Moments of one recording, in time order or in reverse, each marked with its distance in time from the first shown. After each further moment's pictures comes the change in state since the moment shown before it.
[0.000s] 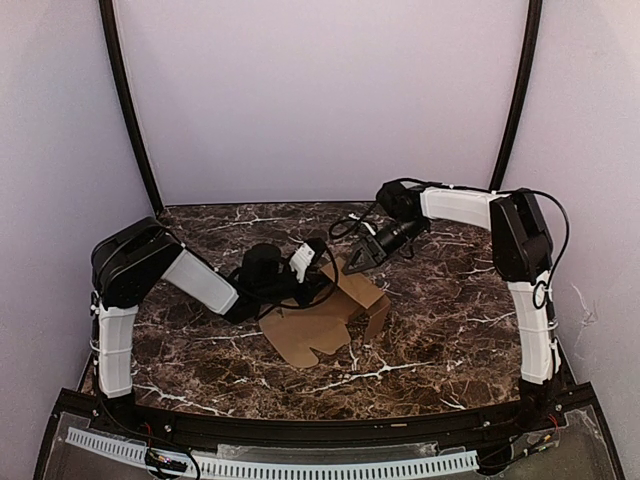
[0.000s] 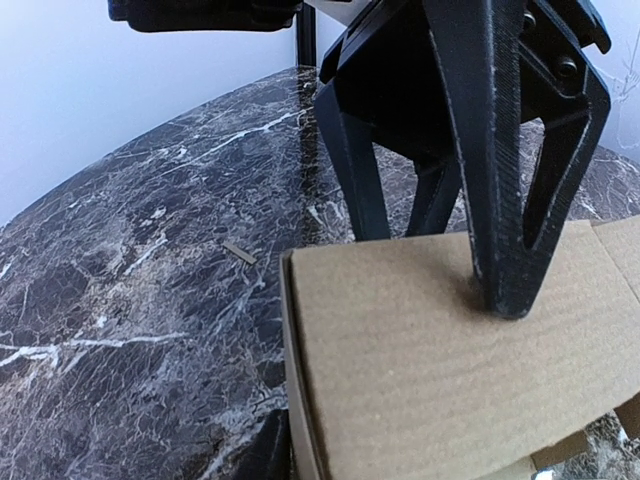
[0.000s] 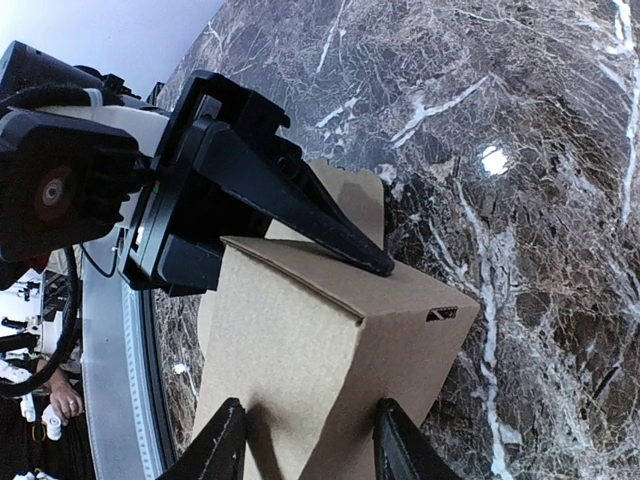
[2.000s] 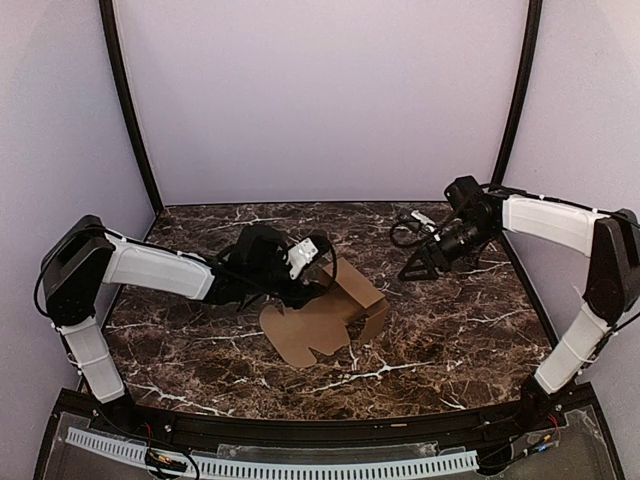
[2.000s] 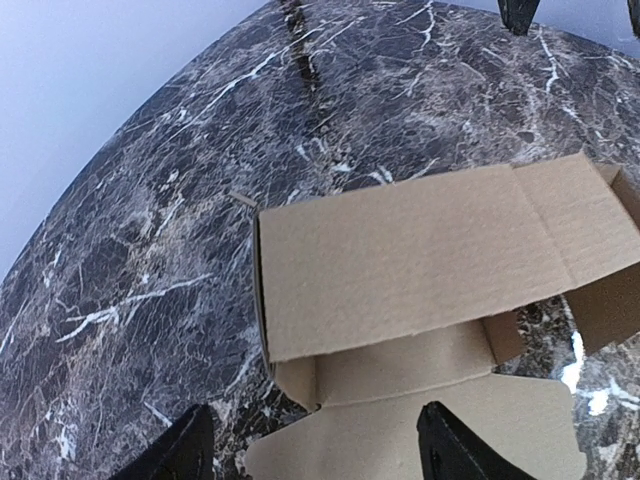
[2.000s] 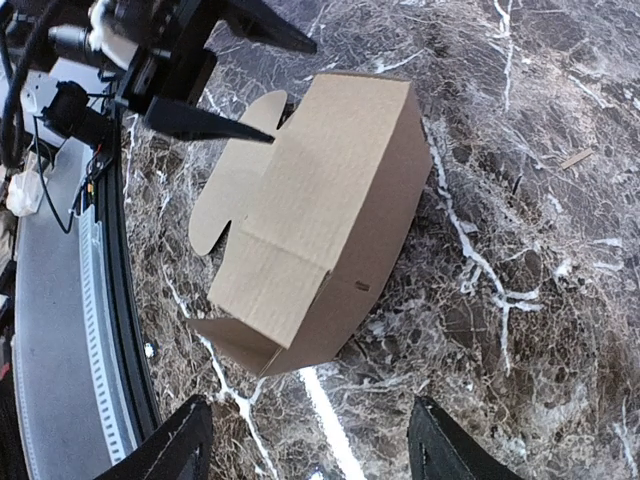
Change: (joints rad) left arm -0.067 -0.308 0.015 -0.571 -0.148 0.195; right arm -0.145 -0.621 -0.602 0.122 0.148 -0.111
